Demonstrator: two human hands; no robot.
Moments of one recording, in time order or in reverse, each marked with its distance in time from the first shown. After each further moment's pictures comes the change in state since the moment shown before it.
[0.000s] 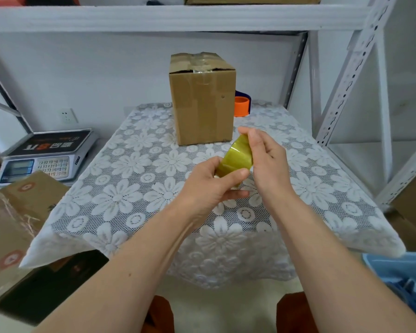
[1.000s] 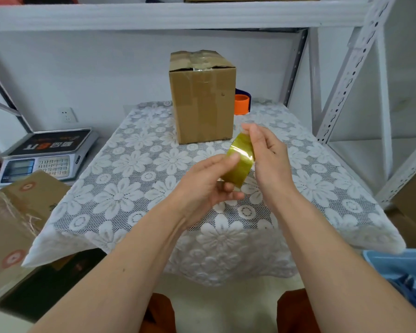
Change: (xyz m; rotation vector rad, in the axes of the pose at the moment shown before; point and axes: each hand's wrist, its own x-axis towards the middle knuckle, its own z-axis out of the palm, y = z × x) left_hand -0.005 0.010 -0.005 -0.128 -0.082 -0.088; right_hand -0.002 -0.007 0.001 0.035 0.019 0.026
